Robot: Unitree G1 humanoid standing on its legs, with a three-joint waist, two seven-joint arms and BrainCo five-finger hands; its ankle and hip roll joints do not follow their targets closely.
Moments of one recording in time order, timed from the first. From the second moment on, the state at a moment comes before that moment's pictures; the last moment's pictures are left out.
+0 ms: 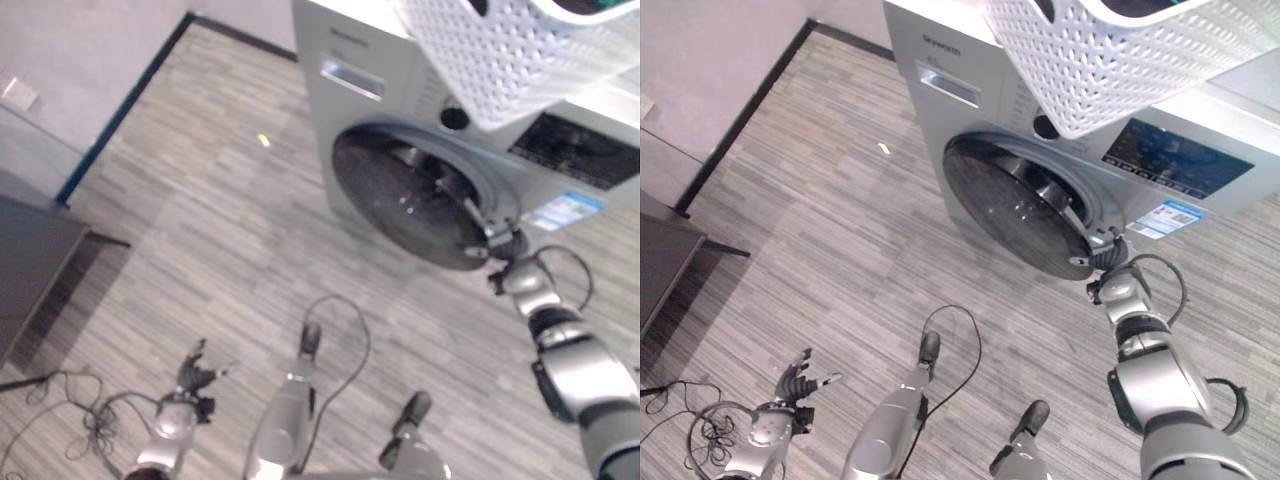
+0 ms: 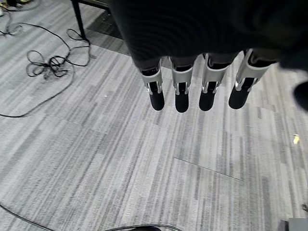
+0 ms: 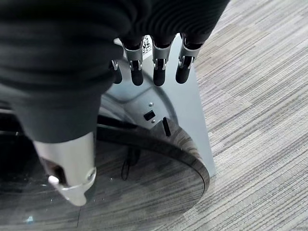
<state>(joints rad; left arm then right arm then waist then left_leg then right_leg) 0.03 0.40 -0.19 0.74 -0.16 -0.22 0.21 -0.82 -0.61 0.32 1.25 -0.02 -0.04 -0.26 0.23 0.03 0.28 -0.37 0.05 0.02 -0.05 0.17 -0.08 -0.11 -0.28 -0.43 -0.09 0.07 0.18</state>
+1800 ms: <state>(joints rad) -0.31 1.31 -0.56 -0.73 -0.81 -0.18 -0.37 -0.12 -0.30 0.56 1.17 -0.10 -0.11 -0.04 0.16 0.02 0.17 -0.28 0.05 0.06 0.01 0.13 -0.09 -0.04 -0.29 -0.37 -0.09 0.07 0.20</state>
